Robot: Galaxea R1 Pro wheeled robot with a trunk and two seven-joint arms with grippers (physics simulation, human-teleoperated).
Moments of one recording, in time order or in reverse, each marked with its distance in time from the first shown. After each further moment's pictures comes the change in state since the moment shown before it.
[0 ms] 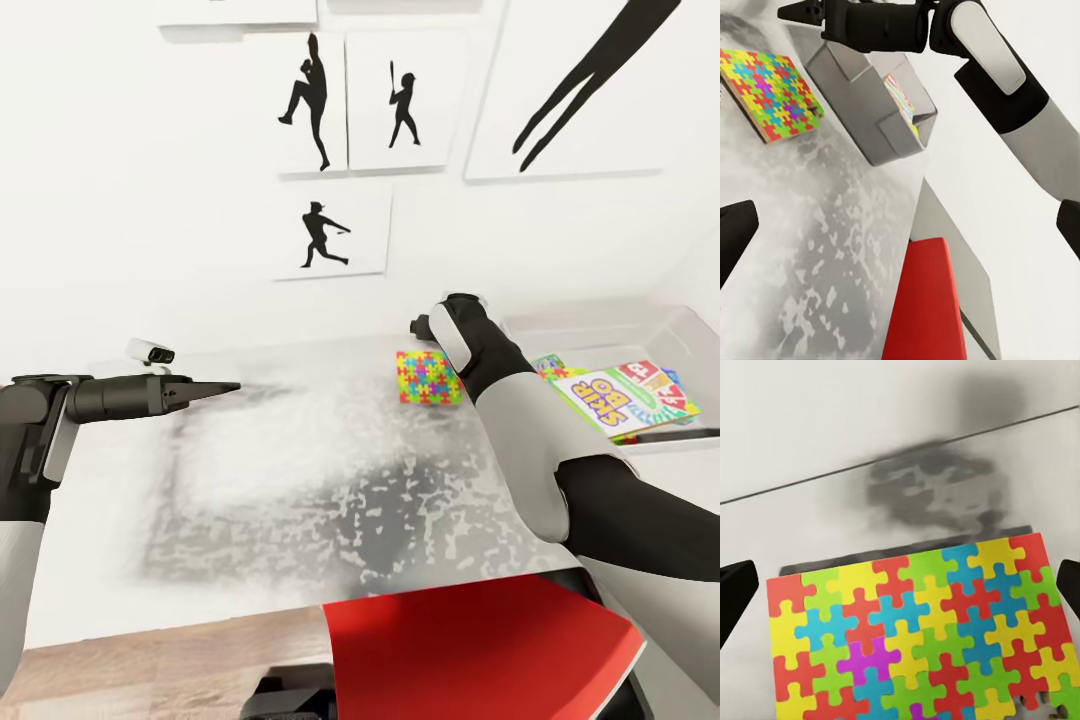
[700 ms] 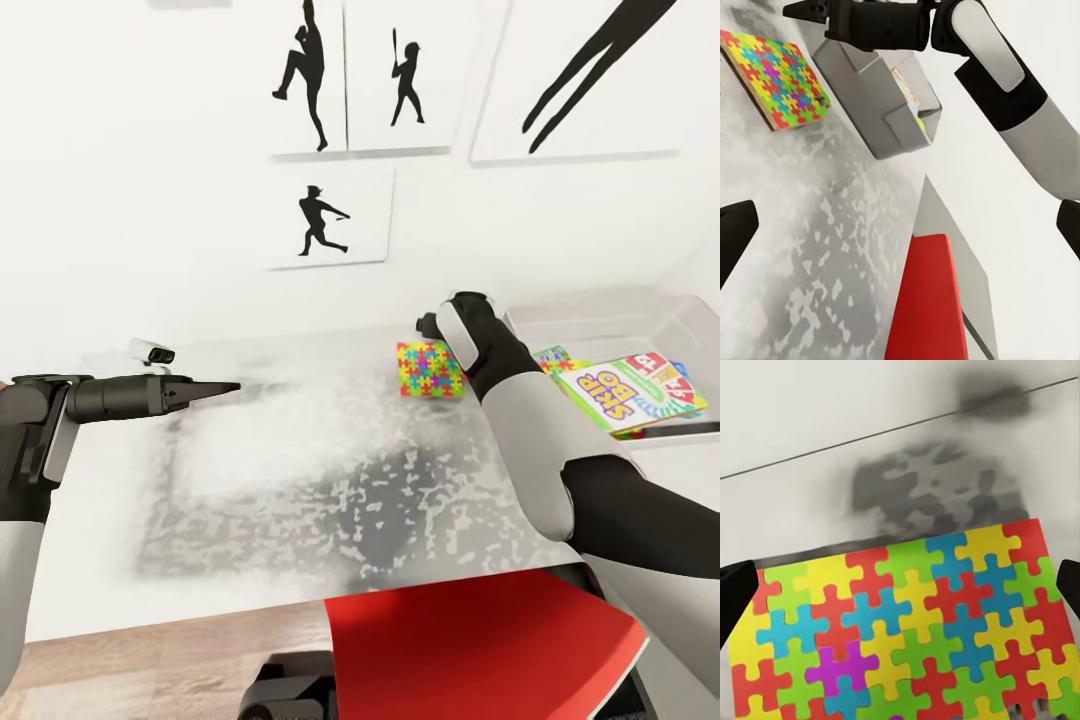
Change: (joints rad) left arm 0.000 0.000 -0.001 0.000 0.000 0.000 0.000; right arm 0.000 -0.019 -0.010 -0.012 -0.003 0.006 0.005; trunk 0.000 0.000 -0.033
